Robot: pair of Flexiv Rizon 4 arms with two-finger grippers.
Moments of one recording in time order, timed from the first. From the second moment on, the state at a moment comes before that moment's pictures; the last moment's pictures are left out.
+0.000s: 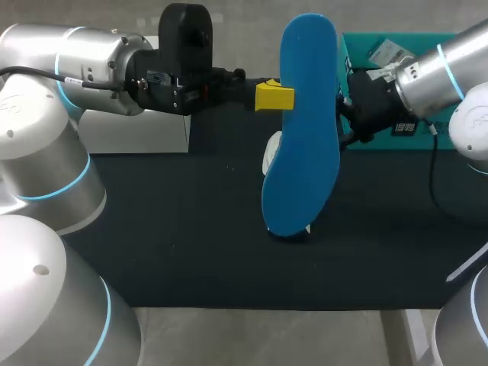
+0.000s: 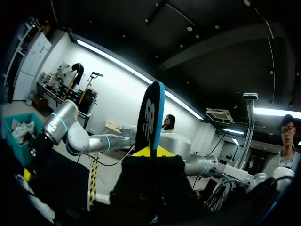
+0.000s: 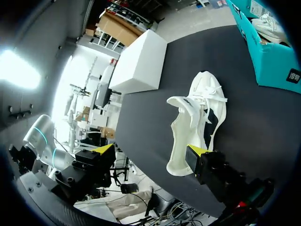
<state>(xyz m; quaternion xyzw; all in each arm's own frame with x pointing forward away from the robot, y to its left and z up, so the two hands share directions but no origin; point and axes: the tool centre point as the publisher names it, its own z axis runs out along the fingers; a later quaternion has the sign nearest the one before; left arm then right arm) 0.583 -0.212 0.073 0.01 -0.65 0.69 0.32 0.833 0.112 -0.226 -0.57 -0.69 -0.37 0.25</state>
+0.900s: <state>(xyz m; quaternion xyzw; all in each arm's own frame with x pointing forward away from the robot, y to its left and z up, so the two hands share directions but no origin) 0.583 -0.212 0.073 0.01 -0.65 0.69 0.32 0.813 0.076 -0.173 -0.57 -0.68 -0.39 0.26</state>
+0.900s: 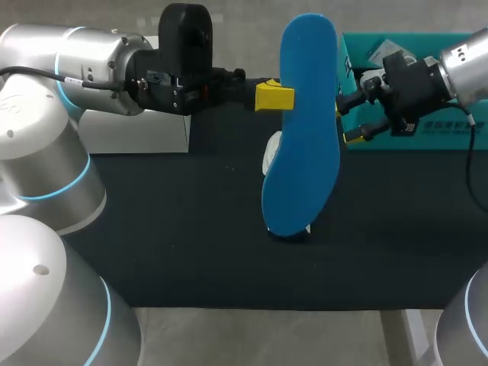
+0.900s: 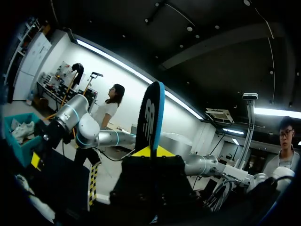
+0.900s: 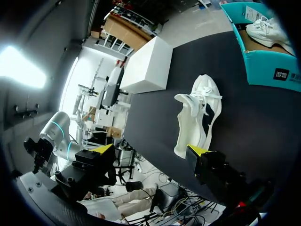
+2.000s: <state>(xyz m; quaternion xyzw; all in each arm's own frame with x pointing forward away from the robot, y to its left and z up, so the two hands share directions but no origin) 0.583 -0.212 0.073 0.01 -0.65 0.69 0.32 0.799 0.048 -0.061 -0.55 -0.61 -0.46 0.34</state>
